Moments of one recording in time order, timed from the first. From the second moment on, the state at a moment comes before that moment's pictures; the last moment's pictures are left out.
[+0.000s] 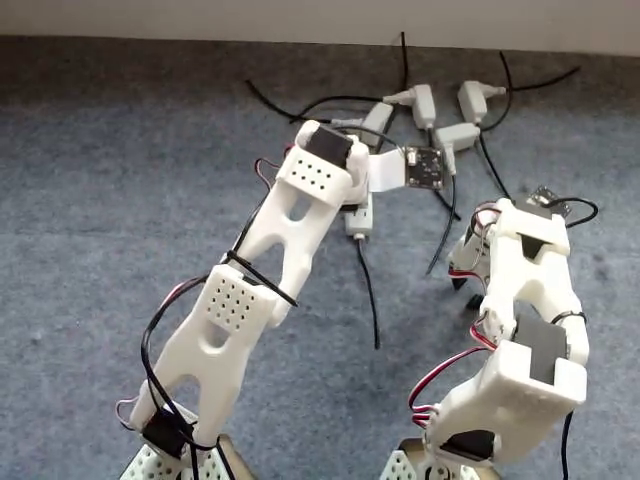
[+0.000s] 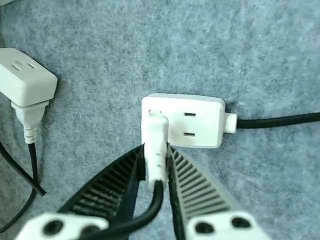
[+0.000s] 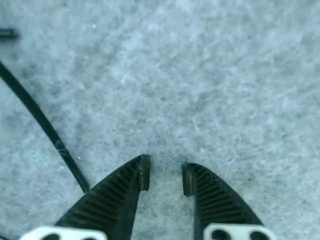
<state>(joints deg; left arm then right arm) 23.7 63.0 -74.6 91.9 -59.7 16.0 13.7 22.4 61.5 -27.0</state>
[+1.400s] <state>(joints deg) 21.1 43.4 -43.4 100.3 -61.9 16.0 13.7 22.4 60.6 -27.1</state>
